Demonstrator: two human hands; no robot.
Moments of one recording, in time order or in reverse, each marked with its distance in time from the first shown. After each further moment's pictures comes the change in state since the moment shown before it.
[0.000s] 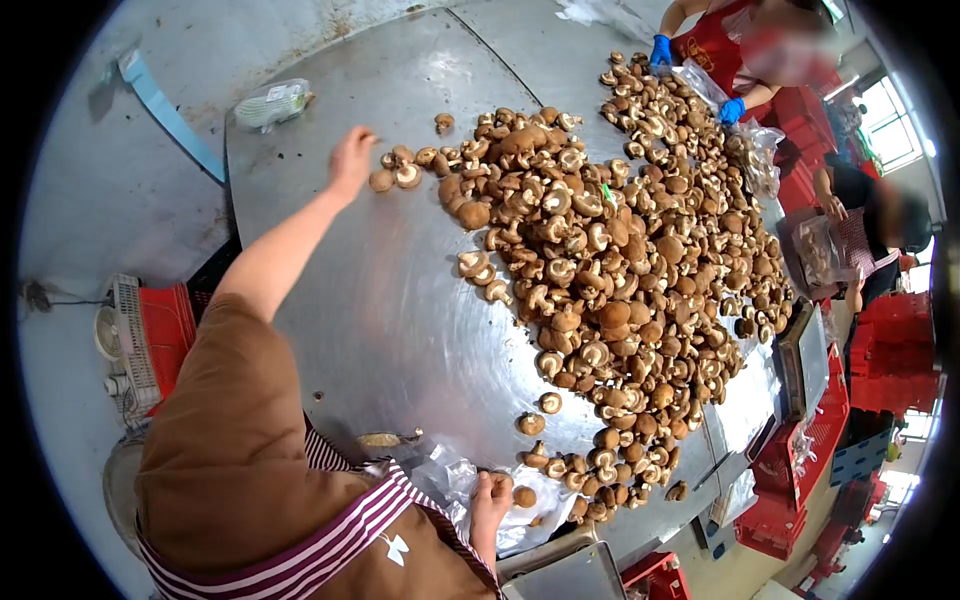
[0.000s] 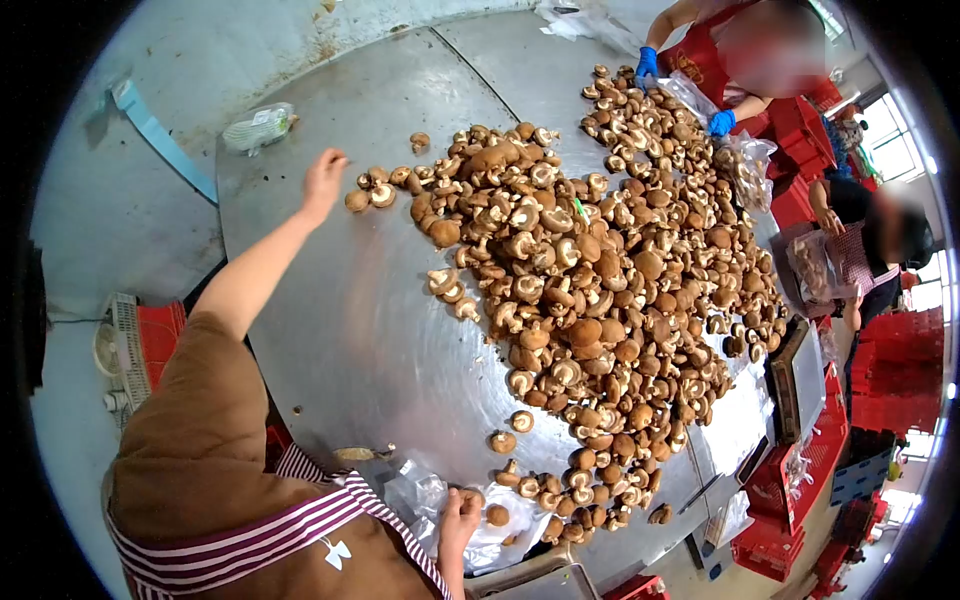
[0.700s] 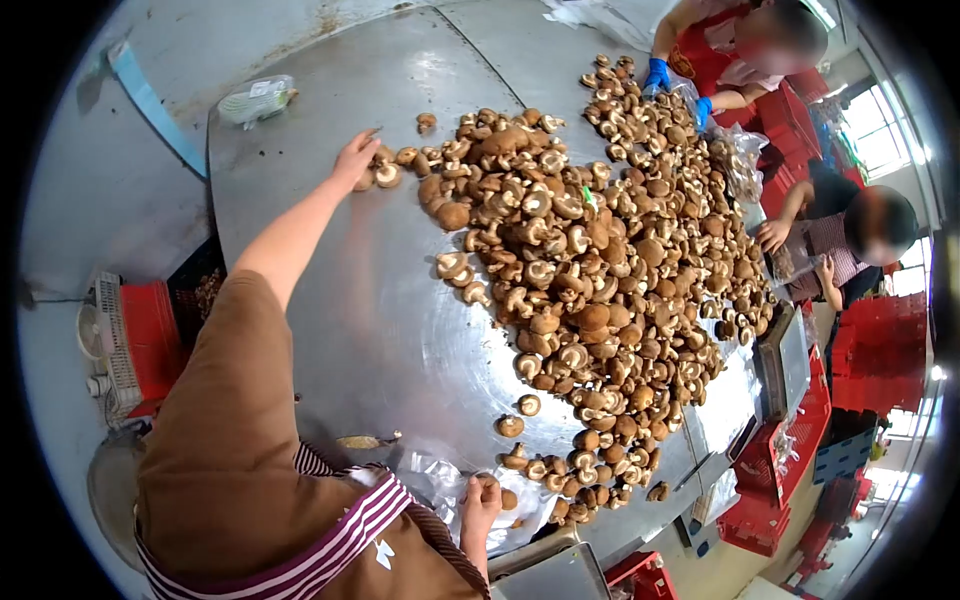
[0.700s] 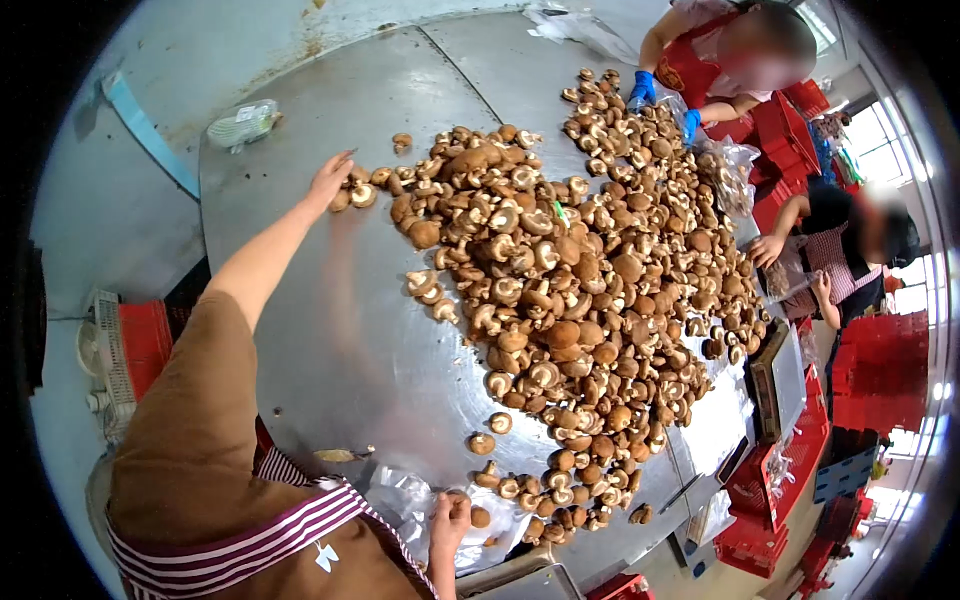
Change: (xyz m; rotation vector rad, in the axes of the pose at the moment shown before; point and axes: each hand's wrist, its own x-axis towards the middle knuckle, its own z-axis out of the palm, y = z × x) left_hand 0.003 -0.041 0.054 -0.310 -0.299 -0.331; right_hand 0.006 -0.001 -0.016 0.088 0.001 0.043
